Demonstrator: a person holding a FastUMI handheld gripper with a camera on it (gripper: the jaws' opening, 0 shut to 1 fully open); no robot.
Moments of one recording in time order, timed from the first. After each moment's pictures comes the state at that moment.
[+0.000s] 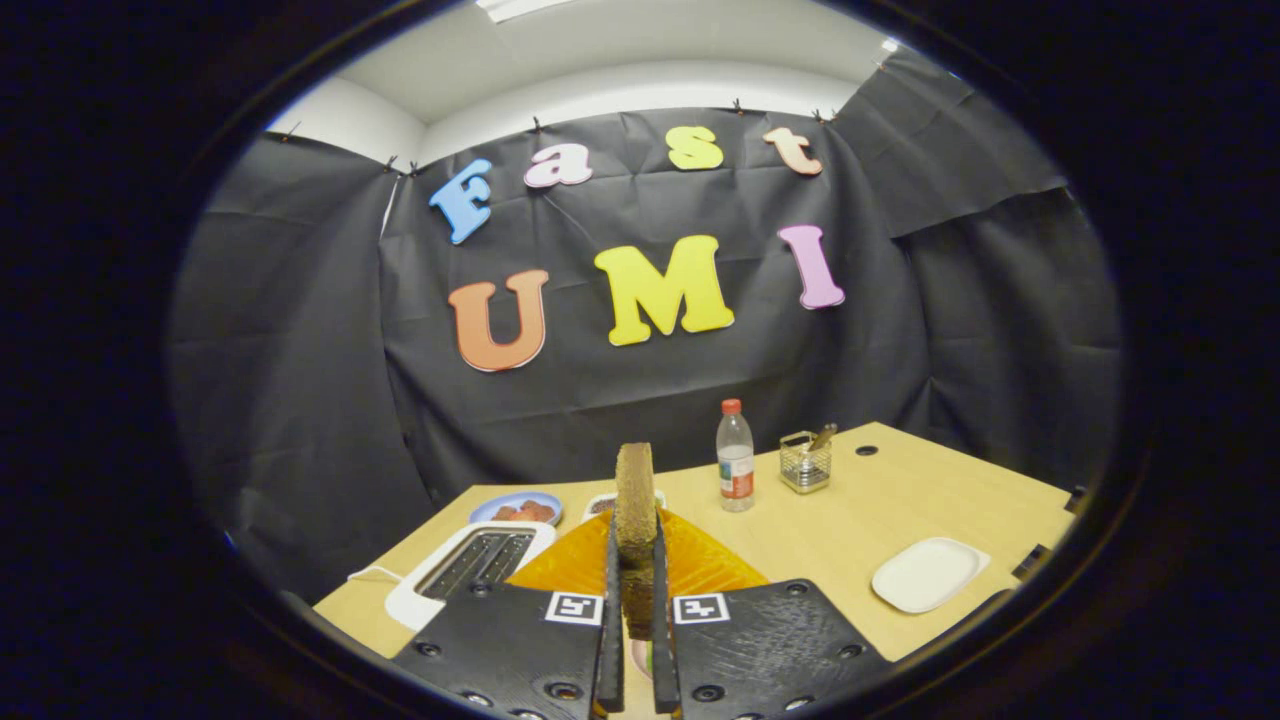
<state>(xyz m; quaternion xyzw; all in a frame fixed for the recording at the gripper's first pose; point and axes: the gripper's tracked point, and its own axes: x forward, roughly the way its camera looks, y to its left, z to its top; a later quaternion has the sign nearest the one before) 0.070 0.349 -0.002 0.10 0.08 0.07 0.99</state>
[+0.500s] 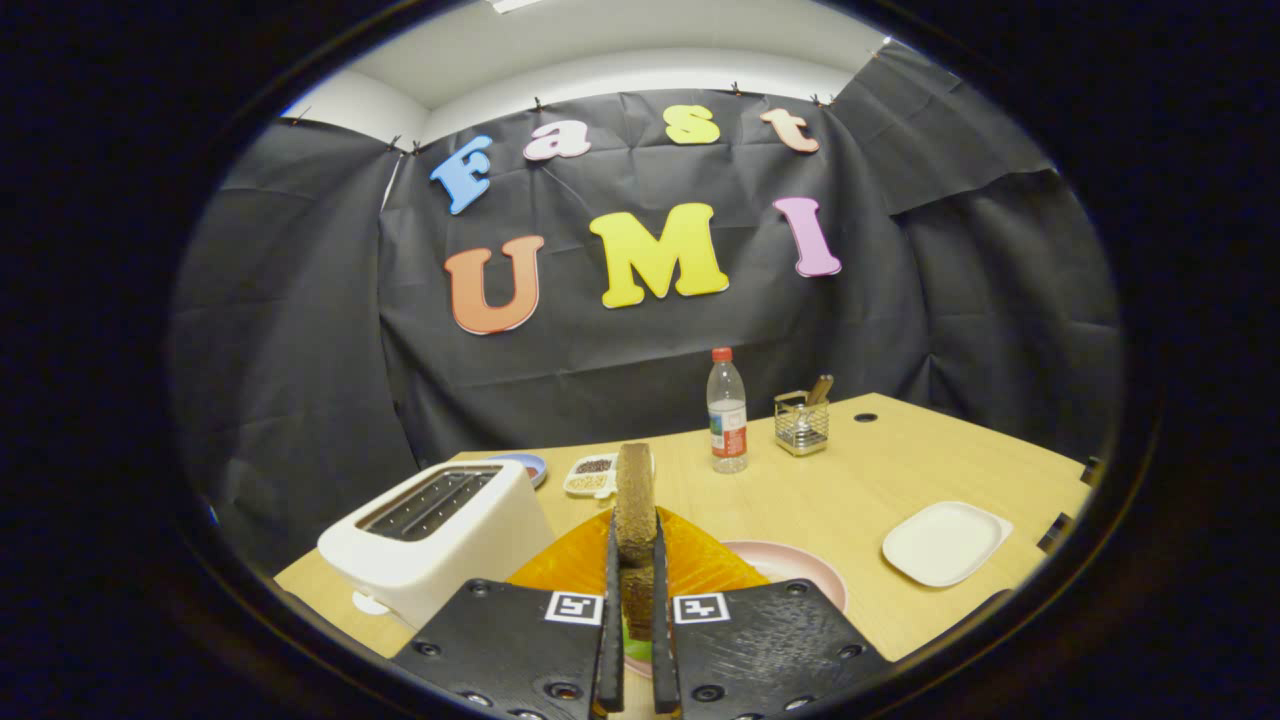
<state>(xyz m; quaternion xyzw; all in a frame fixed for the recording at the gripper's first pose) 0.076 0.349 -0.081 0.10 0.11 0.08 0.99</state>
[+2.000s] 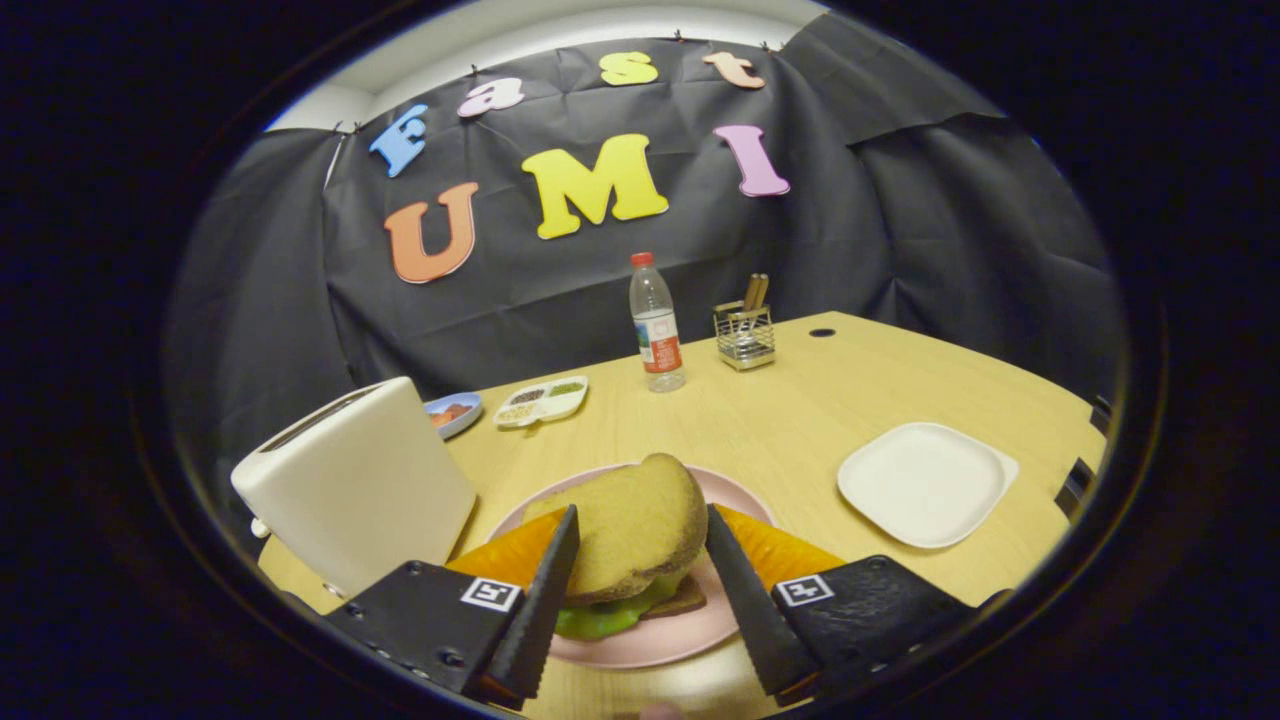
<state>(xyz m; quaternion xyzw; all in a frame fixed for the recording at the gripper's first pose) 0.088 0.273 -0.164 0.12 0.20 0.04 0.97</state>
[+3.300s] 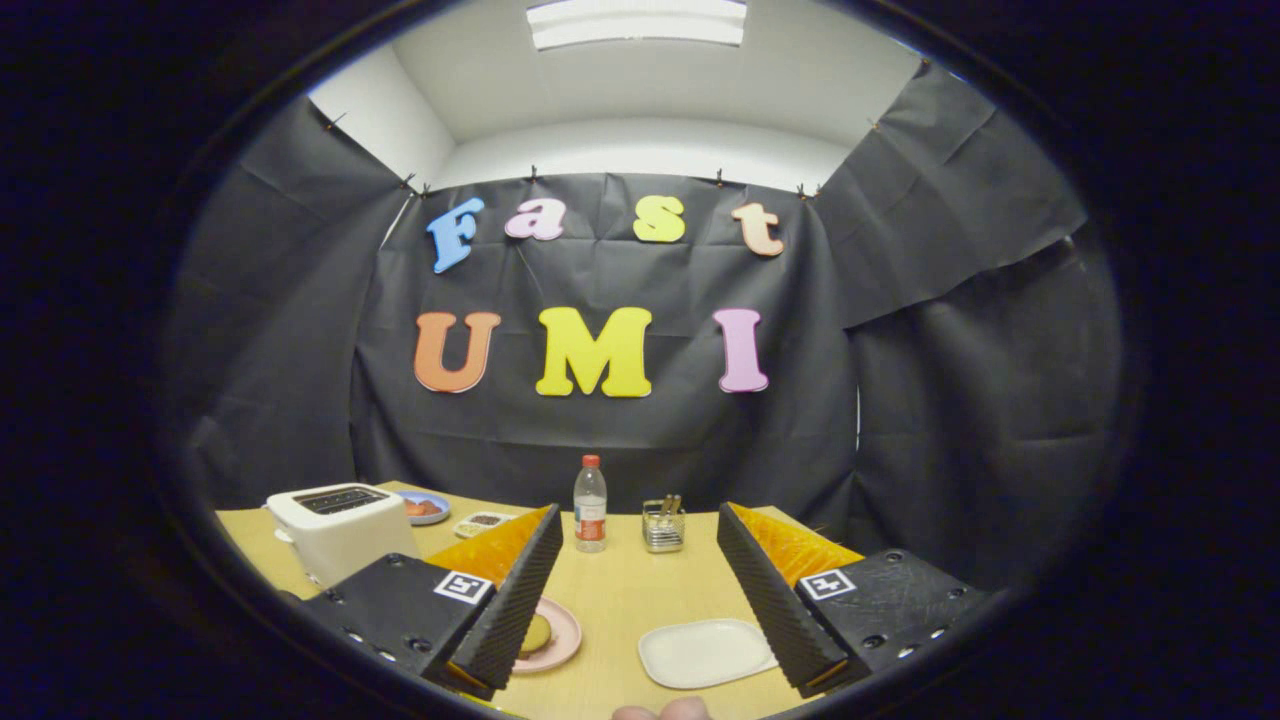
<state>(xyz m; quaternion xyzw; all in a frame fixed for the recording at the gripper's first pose) 0.017 0.117 0.032 0.02 -0.03 0.05 1.00</state>
